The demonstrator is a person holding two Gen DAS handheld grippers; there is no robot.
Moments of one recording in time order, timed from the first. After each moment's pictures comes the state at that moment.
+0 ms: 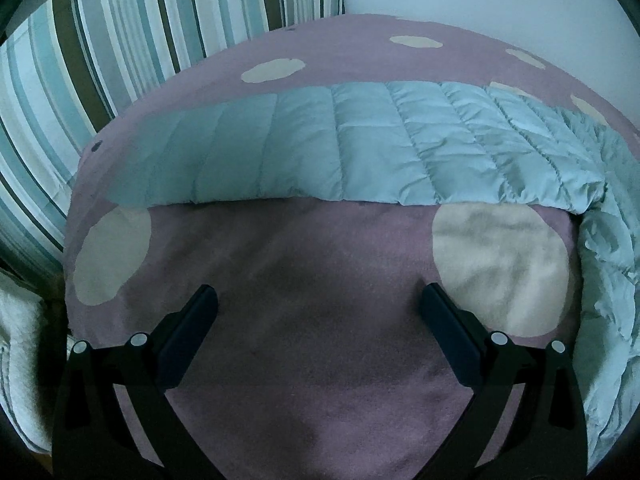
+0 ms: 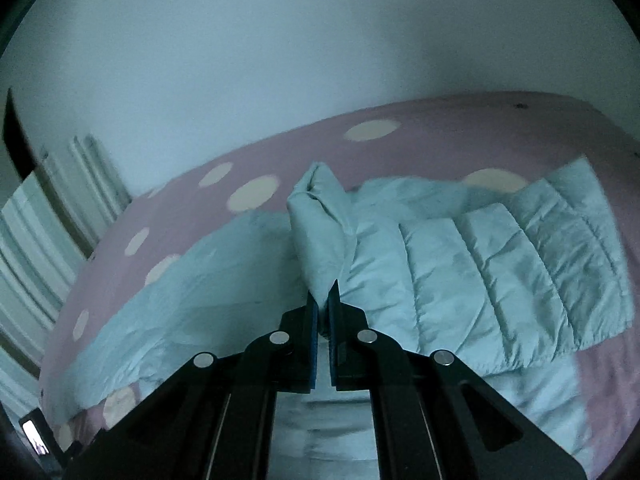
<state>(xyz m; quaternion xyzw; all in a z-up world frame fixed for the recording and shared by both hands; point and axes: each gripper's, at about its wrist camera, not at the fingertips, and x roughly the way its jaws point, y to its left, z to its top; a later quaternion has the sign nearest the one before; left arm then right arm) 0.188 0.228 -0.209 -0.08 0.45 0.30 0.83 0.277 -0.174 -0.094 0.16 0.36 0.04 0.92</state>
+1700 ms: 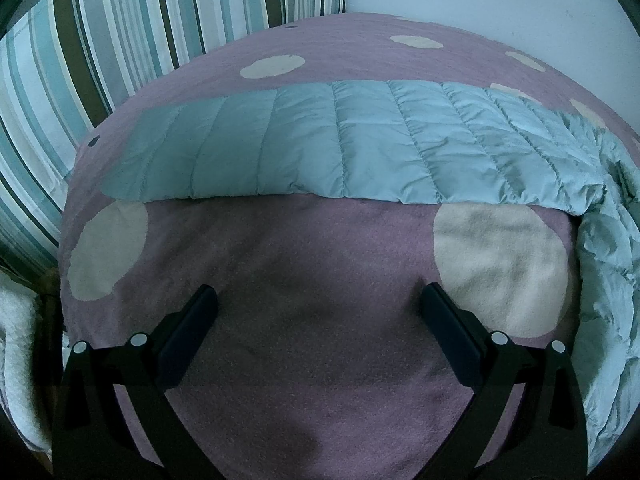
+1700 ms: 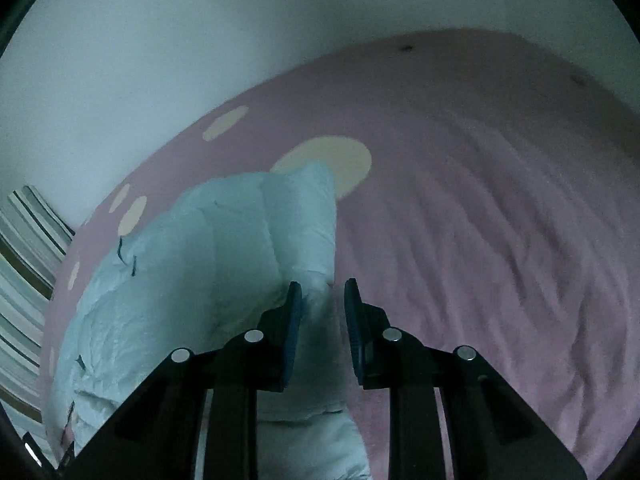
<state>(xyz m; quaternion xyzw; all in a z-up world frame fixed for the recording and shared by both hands) 0.188 0.226 -0.212 -0.09 0.45 0.30 0.83 0.297 -0.366 -0.161 0.23 0.43 -0.06 0.87</state>
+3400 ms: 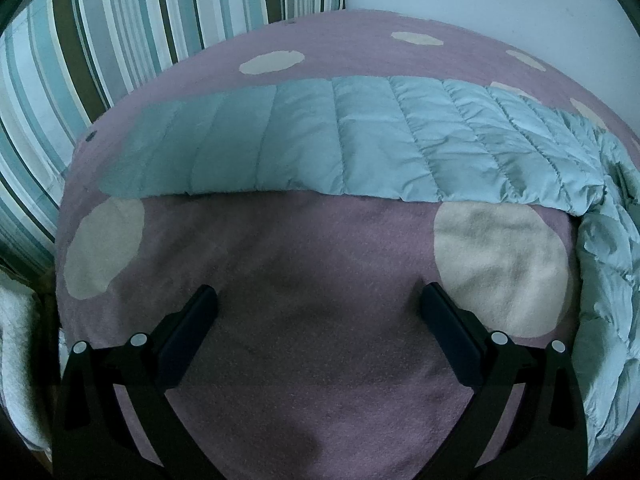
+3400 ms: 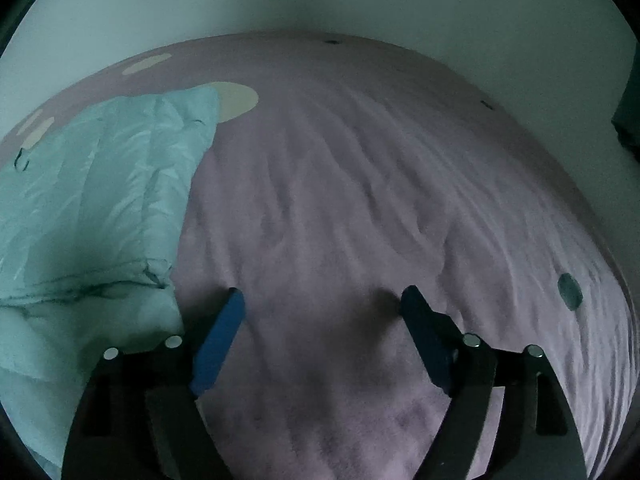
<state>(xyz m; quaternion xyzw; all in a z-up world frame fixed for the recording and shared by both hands) 0.189 0.231 -0.213 -0.11 0.46 0.30 0.83 0.240 -0.349 -0.188 0.05 0.46 -0.23 0.86</state>
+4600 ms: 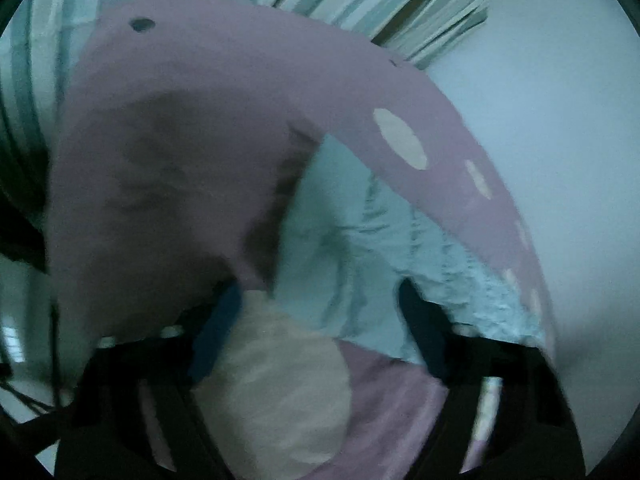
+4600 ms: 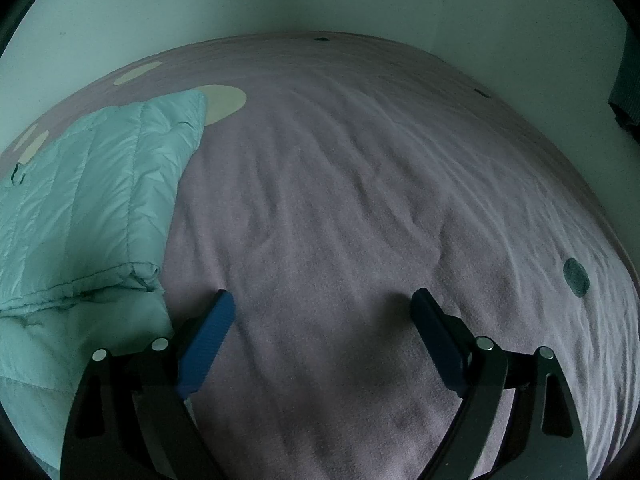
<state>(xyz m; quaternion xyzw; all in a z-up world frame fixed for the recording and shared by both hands) 0.113 0.465 -0.196 -0.43 0.34 0.21 0.81 0.233 -0.359 -0.193 0.07 0.45 -0.23 0.86</state>
